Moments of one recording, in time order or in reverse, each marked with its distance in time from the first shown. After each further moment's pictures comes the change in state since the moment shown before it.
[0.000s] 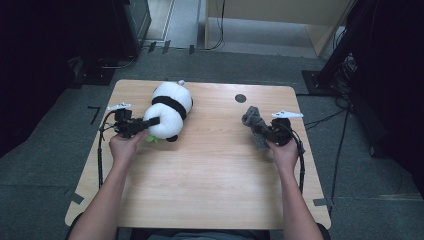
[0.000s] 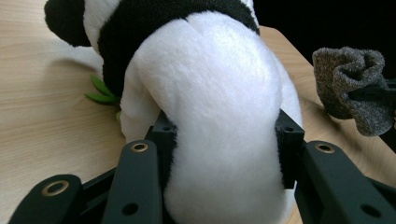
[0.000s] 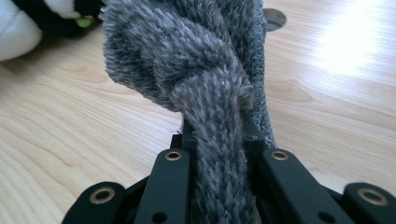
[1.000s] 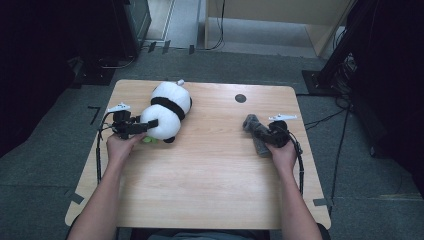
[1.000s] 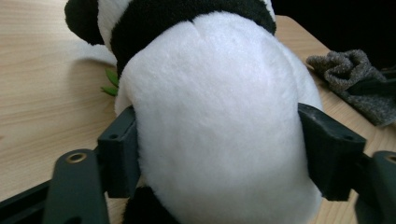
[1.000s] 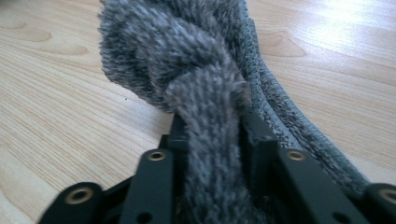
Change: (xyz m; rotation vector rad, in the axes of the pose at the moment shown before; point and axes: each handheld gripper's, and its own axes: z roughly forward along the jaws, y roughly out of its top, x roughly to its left) left arm 0.012 -0.003 0.001 0.012 0.045 0.126; right arm -0.019 -0.019 0.030 0.102 -0.046 0.002
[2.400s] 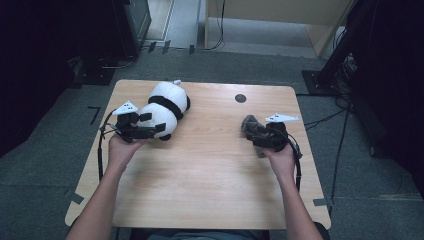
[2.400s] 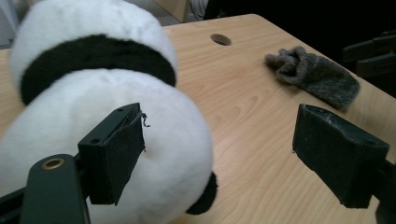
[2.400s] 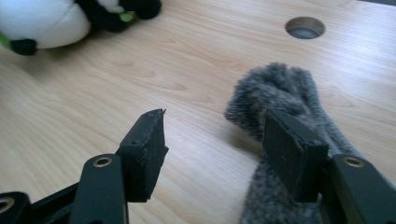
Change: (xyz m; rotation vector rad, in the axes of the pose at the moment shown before) left arm -0.071 0.019 -0.021 -0.003 -0.030 0.165; right arm 0.059 0.016 -0.055 -0.097 0.086 -0.063
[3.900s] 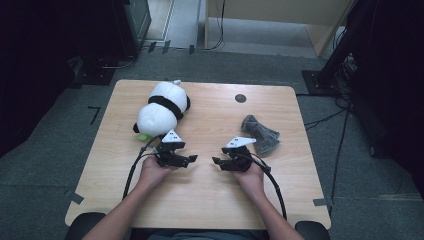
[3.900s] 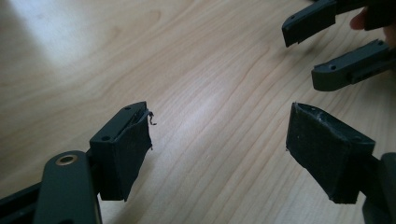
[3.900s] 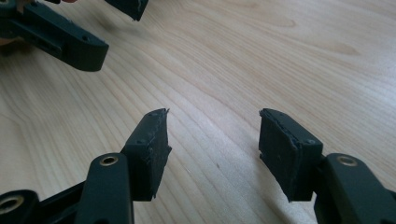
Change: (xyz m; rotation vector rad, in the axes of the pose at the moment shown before) left arm -0.068 -0.069 0.089 0.249 -0.058 0.108; right arm 0.083 -0.050 0.072 0.068 0.171 -0.181
